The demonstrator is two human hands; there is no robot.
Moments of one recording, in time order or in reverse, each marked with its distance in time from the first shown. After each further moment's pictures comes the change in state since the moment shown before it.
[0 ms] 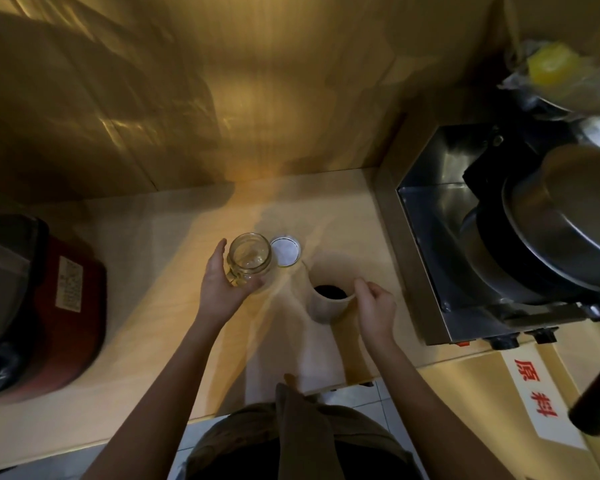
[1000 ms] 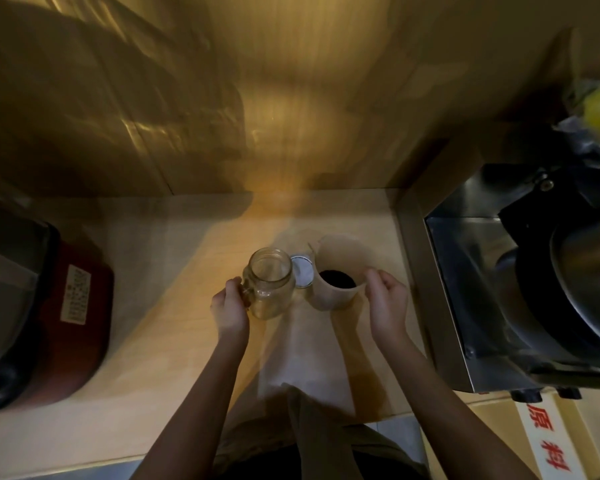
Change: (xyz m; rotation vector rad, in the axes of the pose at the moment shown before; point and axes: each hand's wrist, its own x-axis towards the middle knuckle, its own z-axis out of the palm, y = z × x) left_hand 0.014 0.002 0.018 -0.582 0.377 -0.441; right_hand 0.037 -0.053 0.035 0.145 -0.048 -0.094
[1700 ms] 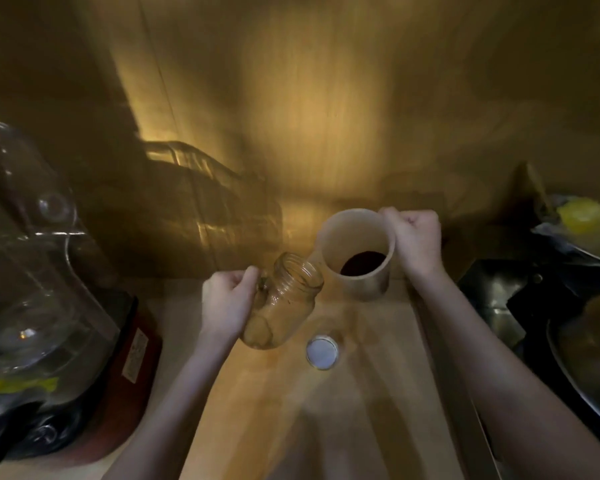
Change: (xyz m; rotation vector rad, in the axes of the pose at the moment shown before) left_hand -0.048 0.176 -0.031 0.366 -0.013 0.636; right_hand 0.054 -0.198 0.022 -0.126 -0.247 -0.559
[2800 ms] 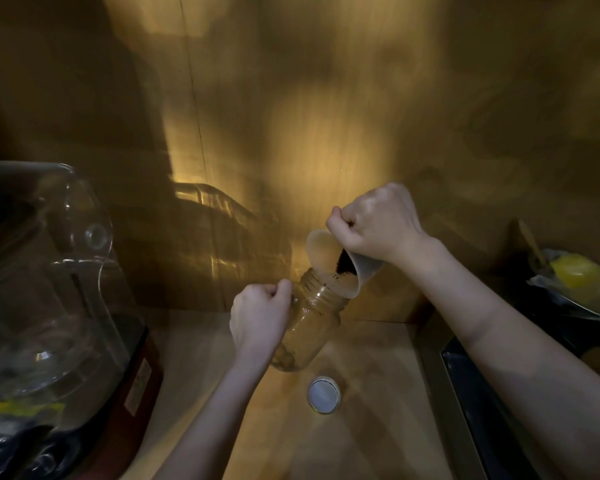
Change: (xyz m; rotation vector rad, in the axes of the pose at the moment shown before) left_hand -0.008 0.052 0.003 0.053 0.089 0.011; right_hand 0.036 -0.101 0.031 -0.744 -0.012 -1.106
